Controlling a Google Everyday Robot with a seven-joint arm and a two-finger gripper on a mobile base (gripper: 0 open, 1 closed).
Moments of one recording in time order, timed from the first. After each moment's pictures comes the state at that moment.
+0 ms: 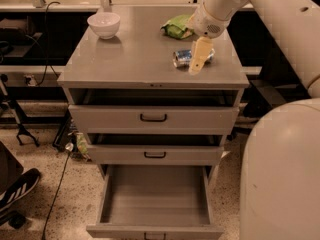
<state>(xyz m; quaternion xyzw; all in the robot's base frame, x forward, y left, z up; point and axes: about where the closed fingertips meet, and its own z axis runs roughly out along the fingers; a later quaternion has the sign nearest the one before) 0.719 -0.102 0.895 -0.69 0.68 0.00 0.24</state>
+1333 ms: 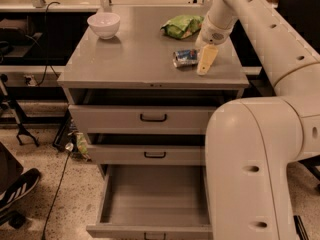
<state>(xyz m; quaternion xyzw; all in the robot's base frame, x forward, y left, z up) 0.782 -0.155 0.836 -0.67 0.71 -0.03 0.20</state>
